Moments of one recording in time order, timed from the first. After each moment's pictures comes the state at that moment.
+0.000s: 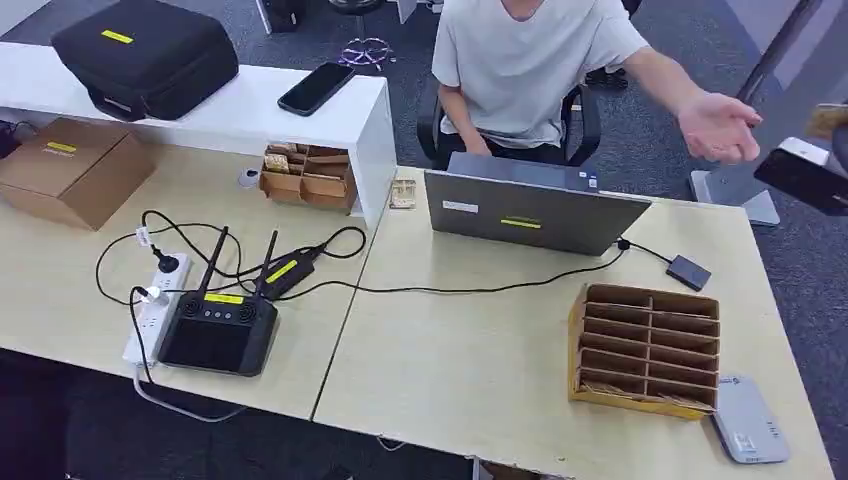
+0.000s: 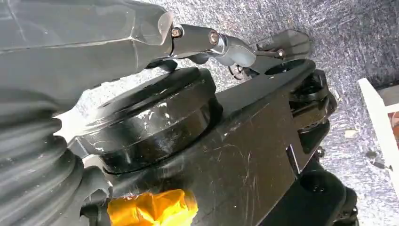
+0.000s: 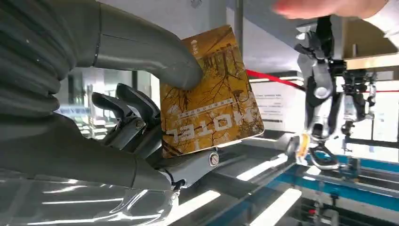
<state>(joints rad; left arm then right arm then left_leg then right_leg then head) -0.06 -0.14 0.14 -0.20 -0.17 -0.09 0.00 -1.14 -0.43 0.52 -0.80 1.05 -0.25 -0.18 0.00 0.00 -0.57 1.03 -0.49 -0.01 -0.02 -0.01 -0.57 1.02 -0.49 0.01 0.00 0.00</state>
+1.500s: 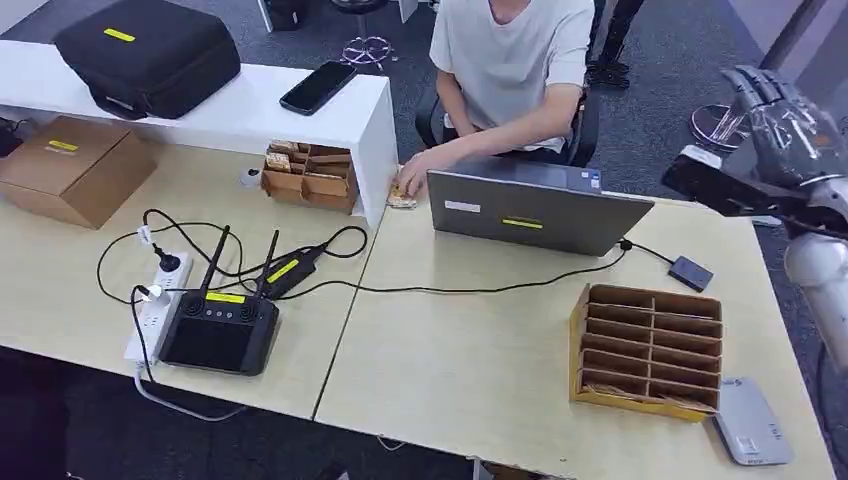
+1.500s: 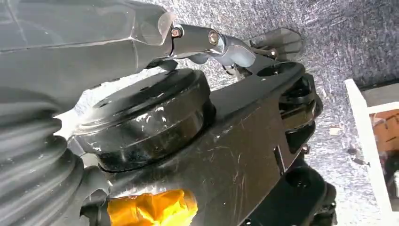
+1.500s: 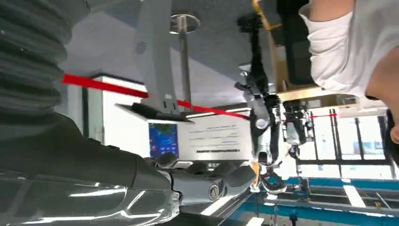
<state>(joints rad) -0.05 -0.13 0.16 -0.20 -0.12 -0.11 -0.03 -1.07 -0.32 0.61 -0.79 0.84 -0.28 -0.22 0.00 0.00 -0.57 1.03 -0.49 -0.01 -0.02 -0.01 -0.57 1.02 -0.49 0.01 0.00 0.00</state>
